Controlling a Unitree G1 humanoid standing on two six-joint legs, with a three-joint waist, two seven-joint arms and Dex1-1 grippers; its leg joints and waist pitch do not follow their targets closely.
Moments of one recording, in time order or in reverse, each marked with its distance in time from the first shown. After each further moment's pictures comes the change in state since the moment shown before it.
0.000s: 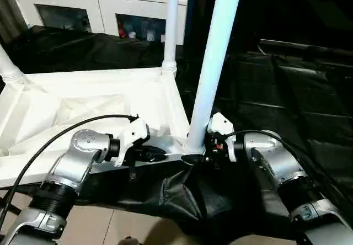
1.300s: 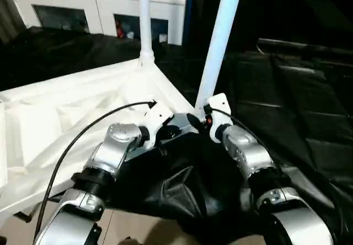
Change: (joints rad) left arm -0.159 -0.251 0.016 0.186 0.133 0.087 0.450; right arm -0.124 0.272 -0.218 0.257 -0.055 0.022 -0.767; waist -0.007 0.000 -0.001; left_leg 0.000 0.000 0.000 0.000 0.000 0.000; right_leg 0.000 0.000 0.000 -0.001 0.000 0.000
